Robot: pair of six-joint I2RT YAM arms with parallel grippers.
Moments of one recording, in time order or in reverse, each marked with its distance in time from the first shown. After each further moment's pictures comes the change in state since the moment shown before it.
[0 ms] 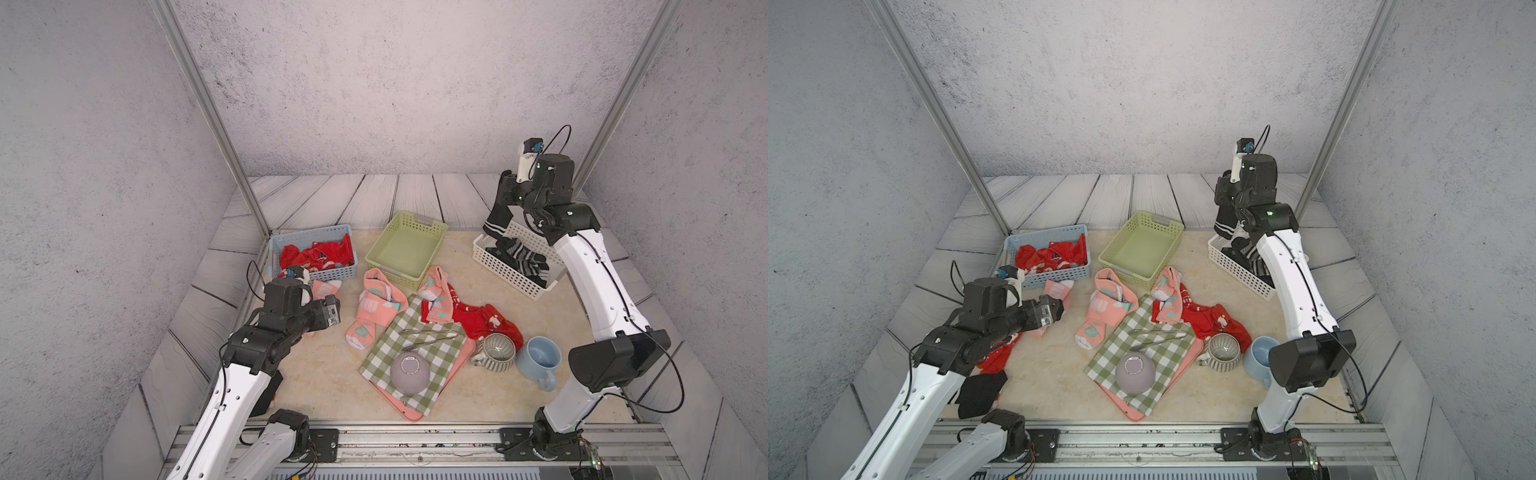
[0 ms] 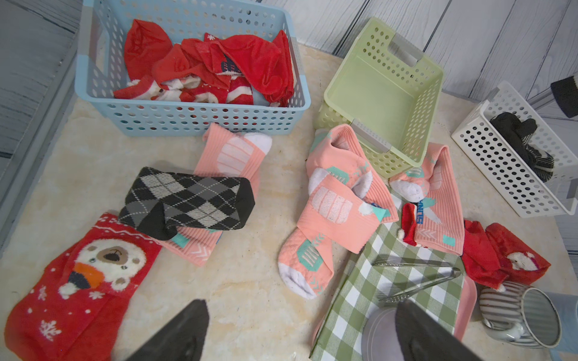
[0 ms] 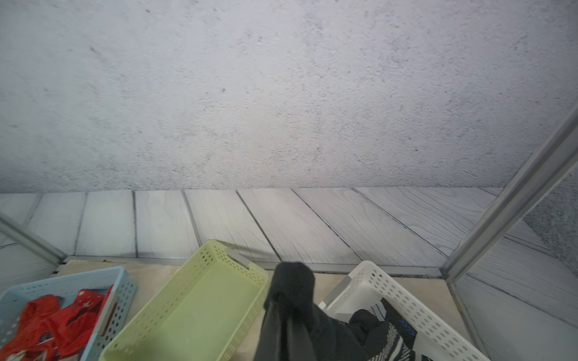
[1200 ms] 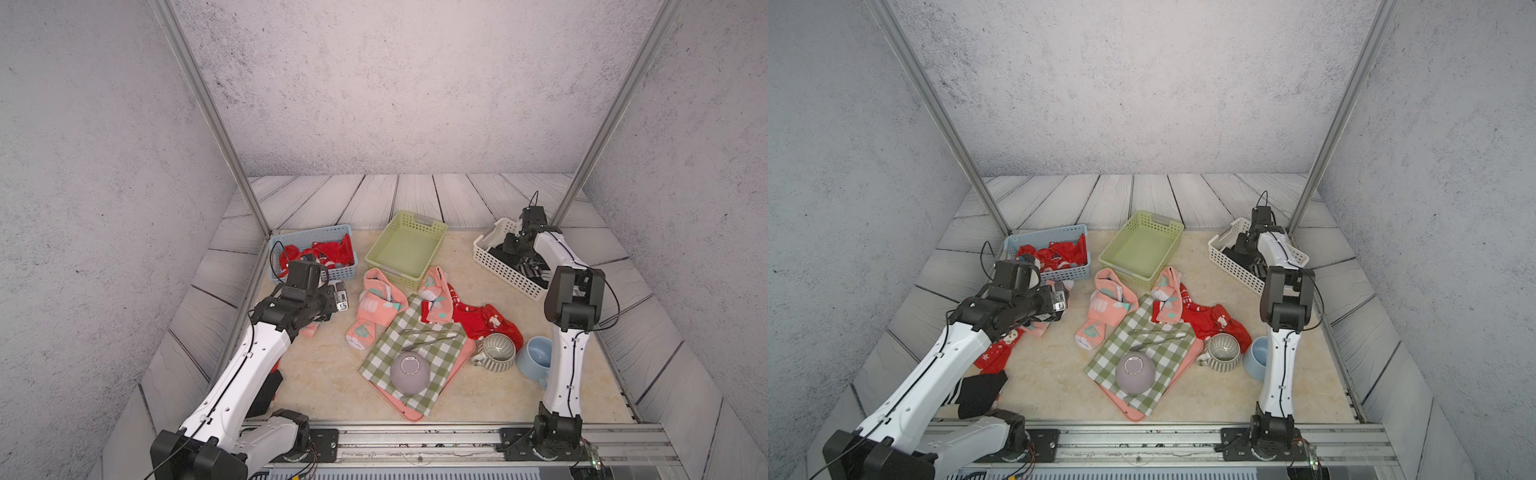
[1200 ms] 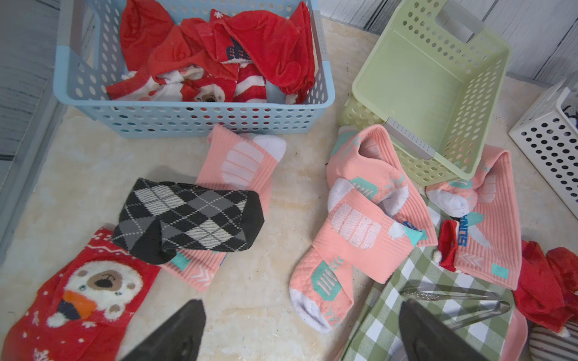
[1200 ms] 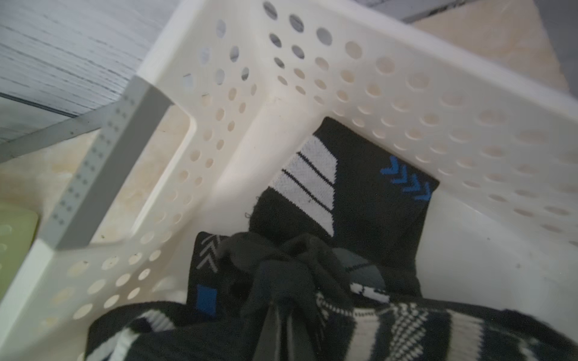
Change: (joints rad) left arm -0.012 0.241 0.047 0.083 -0.070 -0.002; right arm -0.264 0.610 0.021 -0.106 -0.132 0.086
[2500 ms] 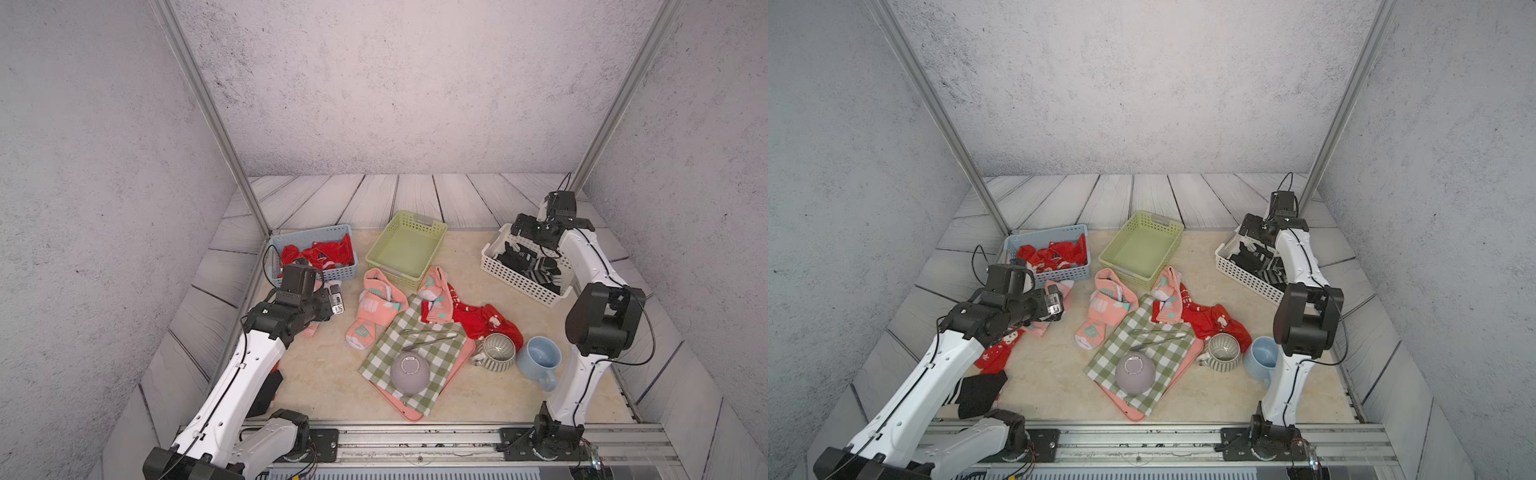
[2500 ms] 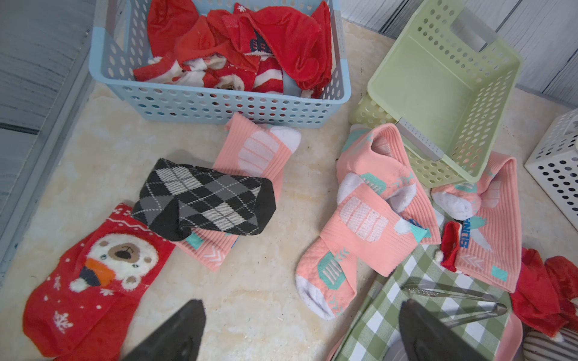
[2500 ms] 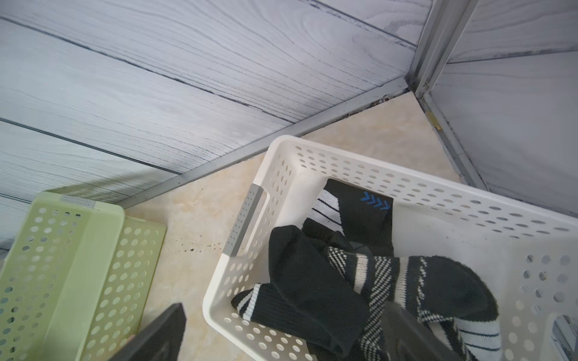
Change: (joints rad) left arm 0.013 -0.074 -0.006 -0.066 -0.022 -0.051; right arm -0.017 -0.364 -0.196 0.024 -0.031 0.081
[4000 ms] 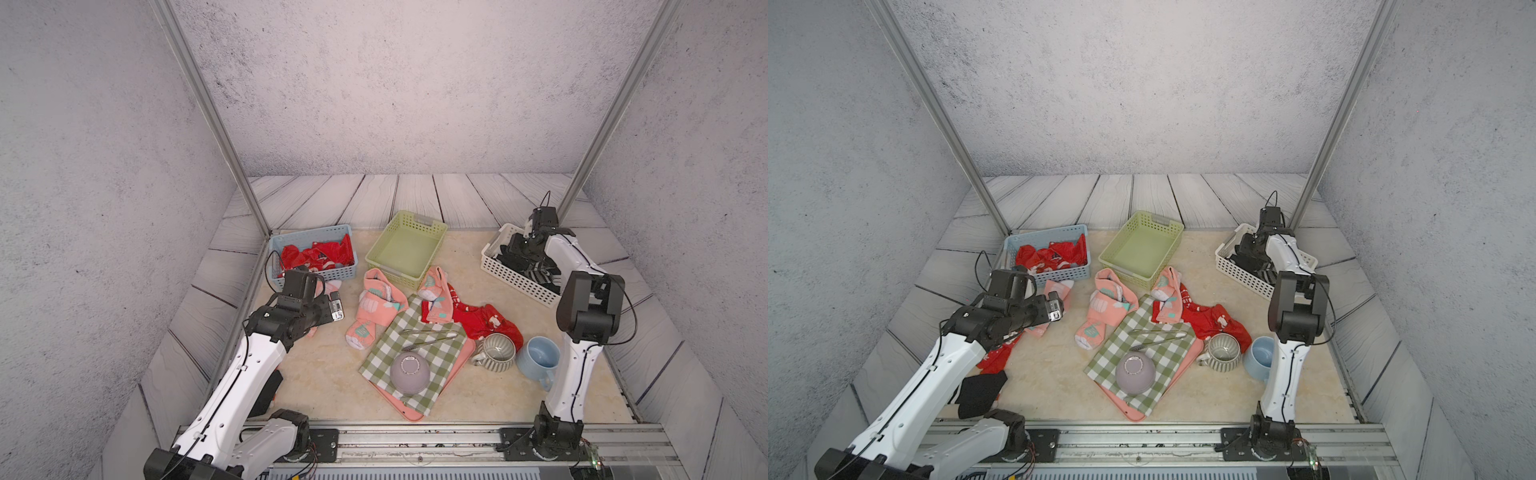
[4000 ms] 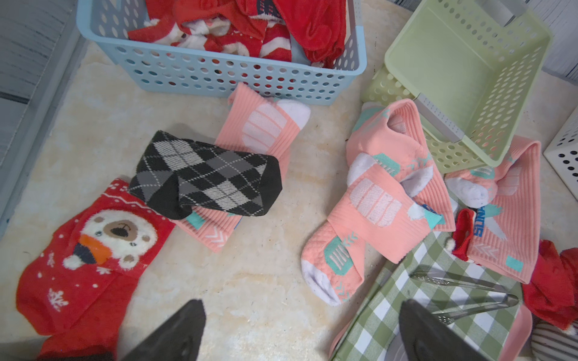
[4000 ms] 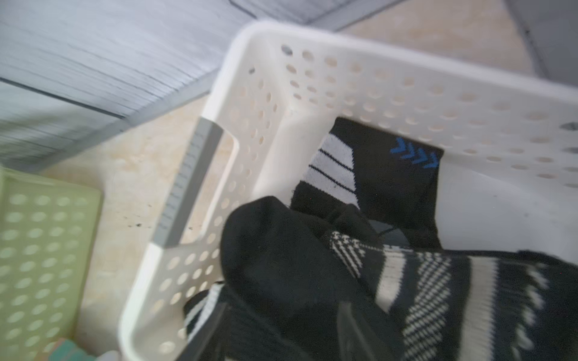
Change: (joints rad) left arm 0.000 -0.004 -0.049 -0.020 0.003 -0.021; right arm 0.004 0.122 -0.008 0.013 -0.036 -0.029
